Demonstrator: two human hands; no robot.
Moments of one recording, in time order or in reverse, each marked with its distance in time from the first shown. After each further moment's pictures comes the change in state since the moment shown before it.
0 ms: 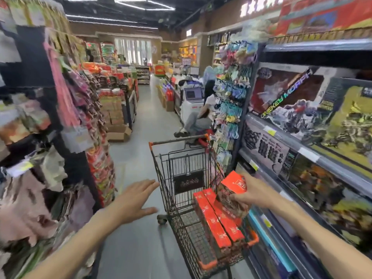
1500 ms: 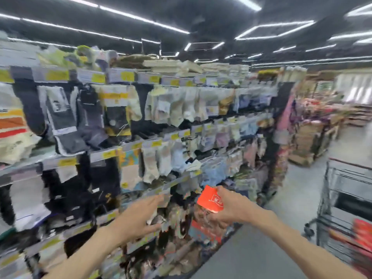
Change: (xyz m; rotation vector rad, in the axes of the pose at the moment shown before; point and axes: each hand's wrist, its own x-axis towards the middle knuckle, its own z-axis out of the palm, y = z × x) left_hand -0.912 0.761 -0.144 0.060 0.181 -1.071; right_hand -0.848 -0.184 0.087 -0.155 -0.346 -1.246
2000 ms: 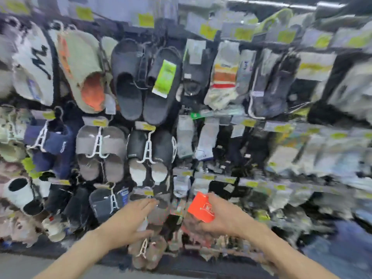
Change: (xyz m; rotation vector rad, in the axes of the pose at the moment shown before) left_hand -0.473 -0.098 0.004 0.080 0.026 -0.699; right_hand 0.015 -0.396 0.220 0.002 -0.336 -0.748
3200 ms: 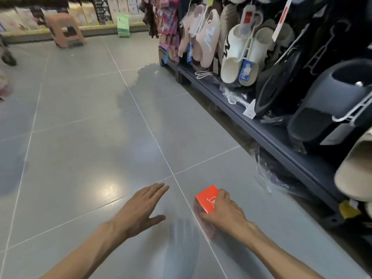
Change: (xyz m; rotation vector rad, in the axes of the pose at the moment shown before) left_hand -0.478 -0.233 0.871 -0.015 0.090 -1.062; right_hand 0.249 -0.103 1.070 -0.087 -0.477 -0.443
